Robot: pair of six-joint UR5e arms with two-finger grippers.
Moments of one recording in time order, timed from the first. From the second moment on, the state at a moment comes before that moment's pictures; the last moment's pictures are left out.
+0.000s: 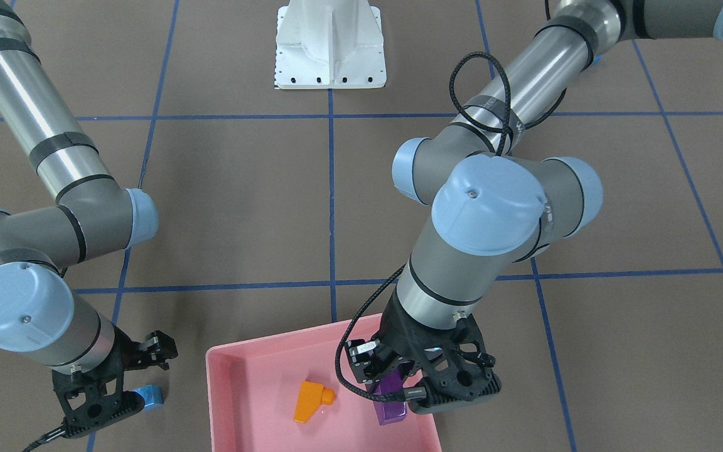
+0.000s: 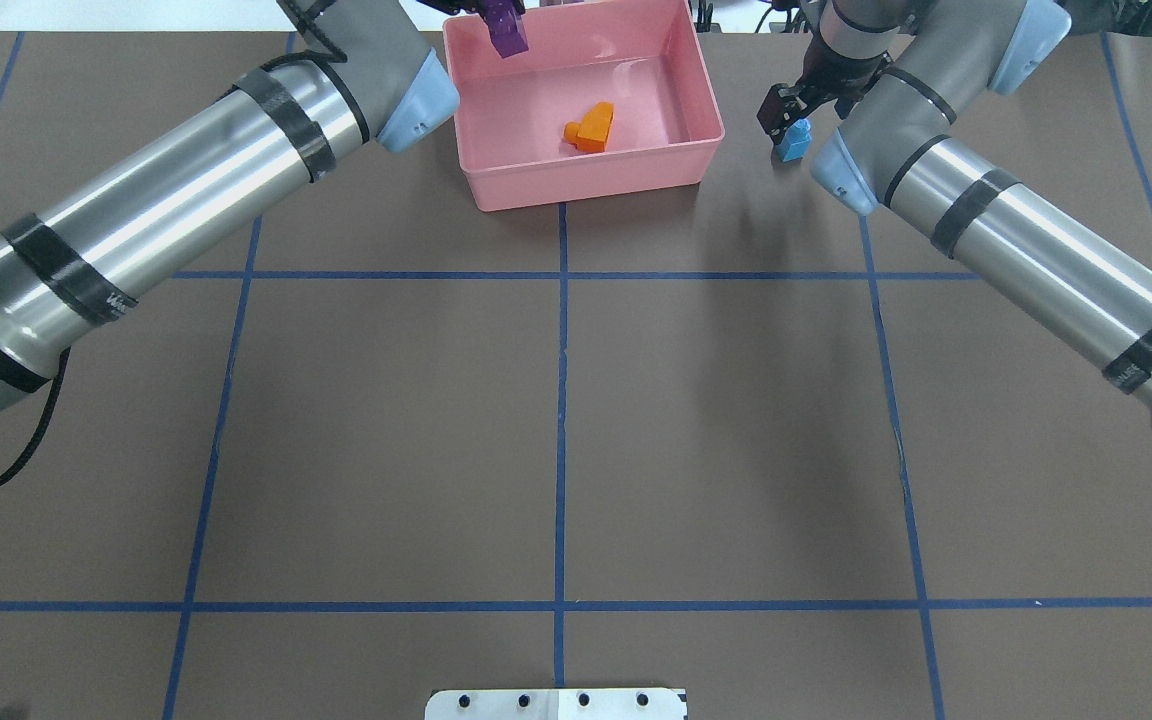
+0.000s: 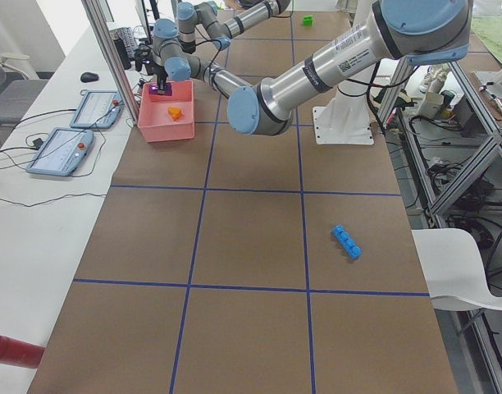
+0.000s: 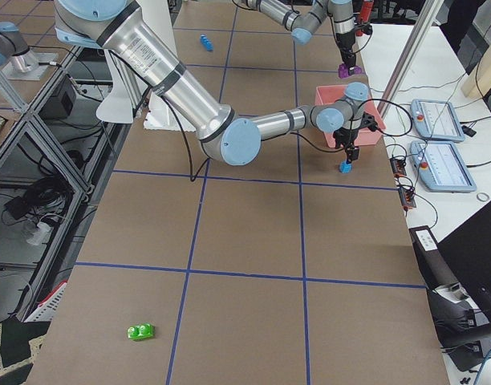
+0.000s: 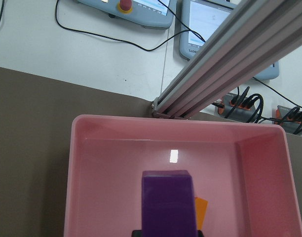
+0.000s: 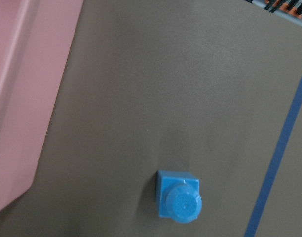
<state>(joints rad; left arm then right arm) -0.92 -2.75 -0.87 -2.12 -1.99 -1.23 0.99 -0.69 0.89 -1.19 2.07 0.40</state>
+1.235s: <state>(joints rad) -0.86 -2.76 -0.83 -2.15 -1.88 -1.25 0.95 -0.66 0.77 -1.09 1.99 0.48</state>
